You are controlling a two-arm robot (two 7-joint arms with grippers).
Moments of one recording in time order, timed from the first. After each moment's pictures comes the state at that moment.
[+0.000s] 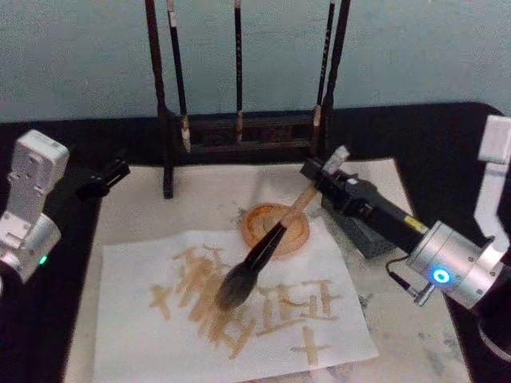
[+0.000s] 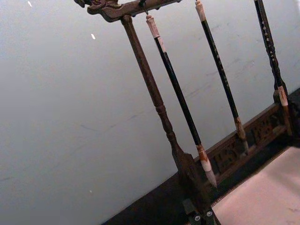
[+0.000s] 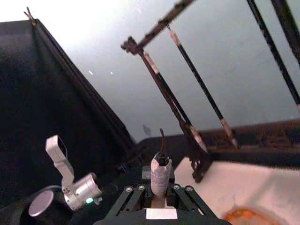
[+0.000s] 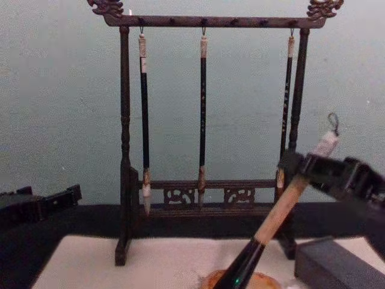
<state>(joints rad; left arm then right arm) -0.20 0.60 0.45 -1.41 -0.25 -0.12 0.03 0.09 0.56 -0.46 -1.66 1.12 0.05 0.46</state>
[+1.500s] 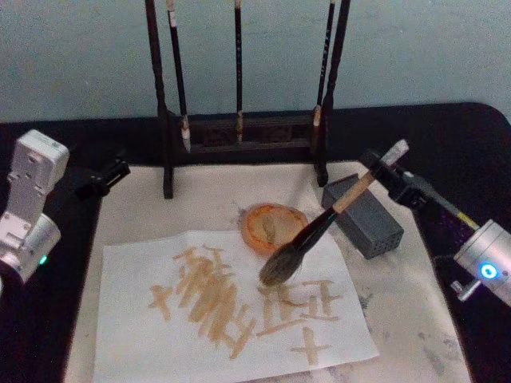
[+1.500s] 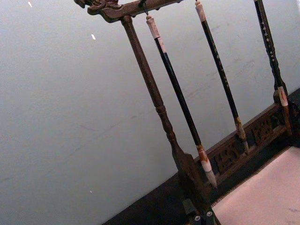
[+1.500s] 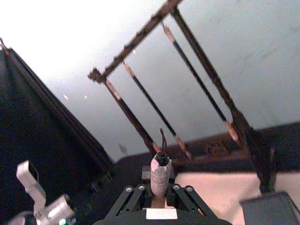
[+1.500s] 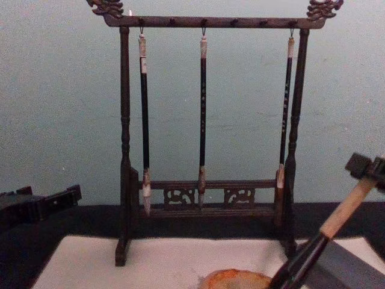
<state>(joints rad) -0.20 0.60 0.45 -1.41 -0.25 -0.12 0.03 0.04 0.60 -0.35 -1.61 1.20 0.02 0.47</state>
